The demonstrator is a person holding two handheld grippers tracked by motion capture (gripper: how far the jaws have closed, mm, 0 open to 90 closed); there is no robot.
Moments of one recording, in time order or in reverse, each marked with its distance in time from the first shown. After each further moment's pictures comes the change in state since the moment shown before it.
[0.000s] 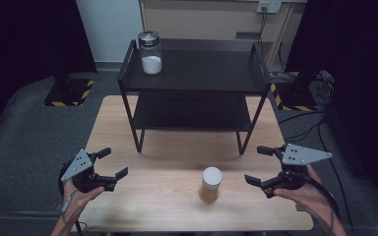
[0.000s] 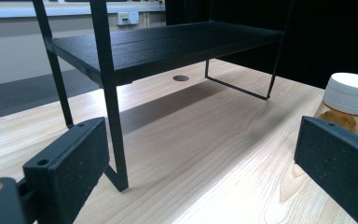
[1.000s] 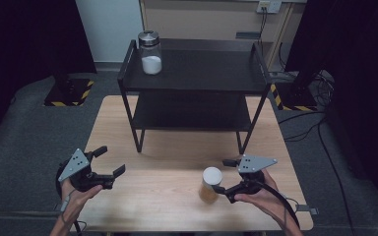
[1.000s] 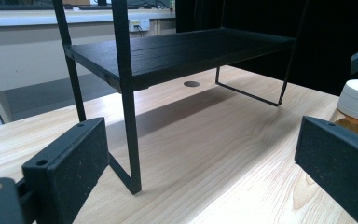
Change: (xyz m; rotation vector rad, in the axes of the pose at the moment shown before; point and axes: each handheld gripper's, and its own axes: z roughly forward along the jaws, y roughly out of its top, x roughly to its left) left arm -0.001 -0.004 -0.004 -0.028 0.040 0.002; right arm 0.006 -0.037 0.095 0.088 0.087 0.022
